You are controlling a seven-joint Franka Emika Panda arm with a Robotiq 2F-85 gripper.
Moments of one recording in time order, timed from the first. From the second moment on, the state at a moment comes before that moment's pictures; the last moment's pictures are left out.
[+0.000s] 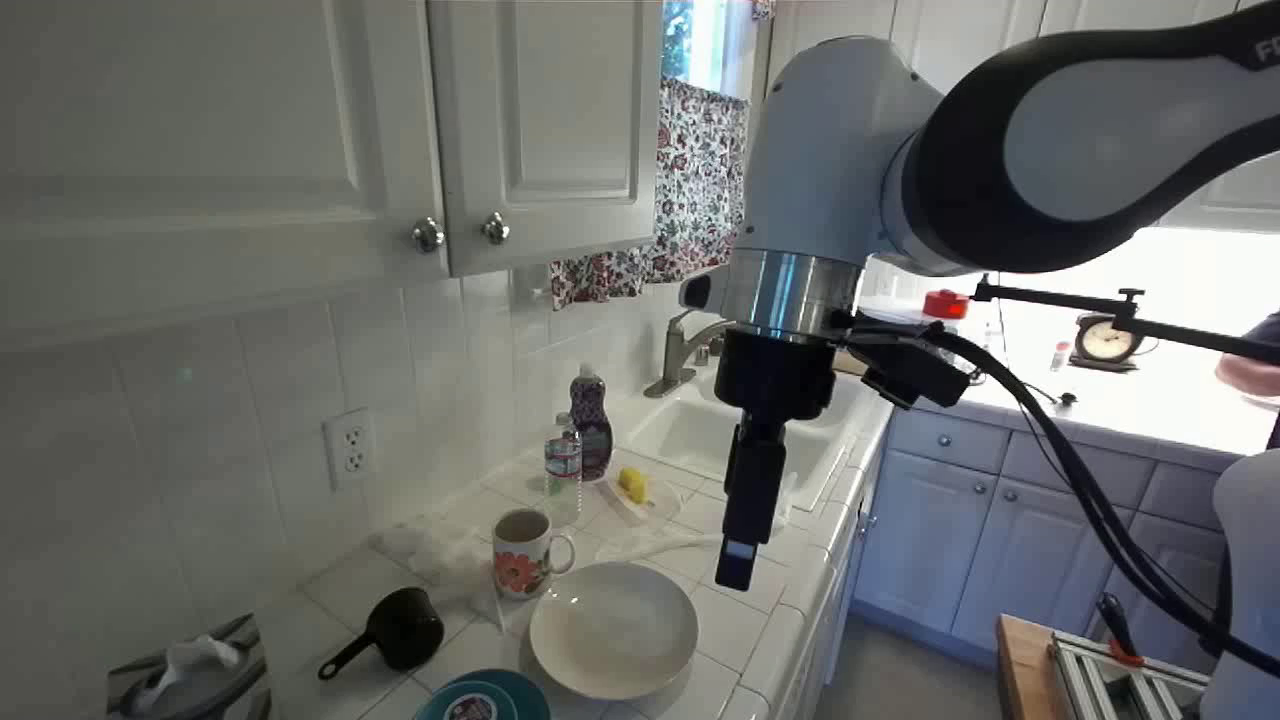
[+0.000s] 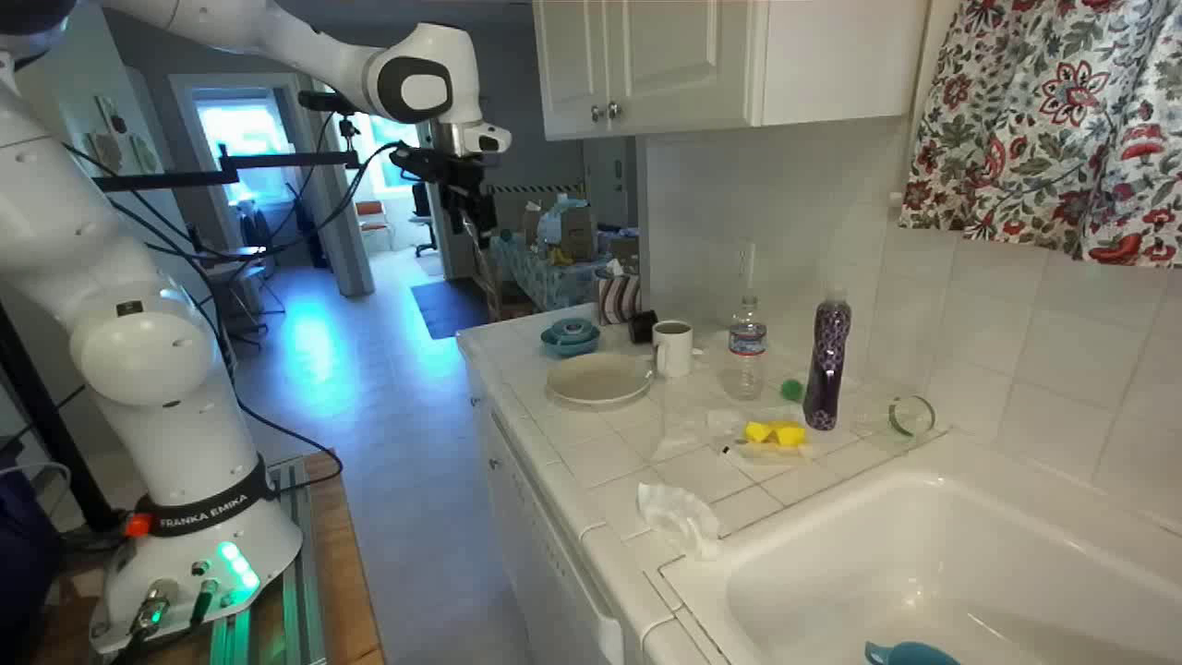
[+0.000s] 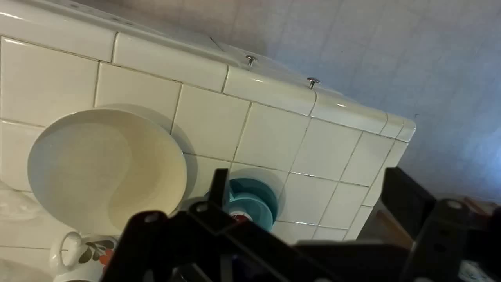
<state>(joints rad) 0.20 -0.28 0.14 -2.24 0.25 2.08 0.05</state>
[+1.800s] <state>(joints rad) 0.14 0.22 0.13 -2.16 -0.02 2.66 -0.14</state>
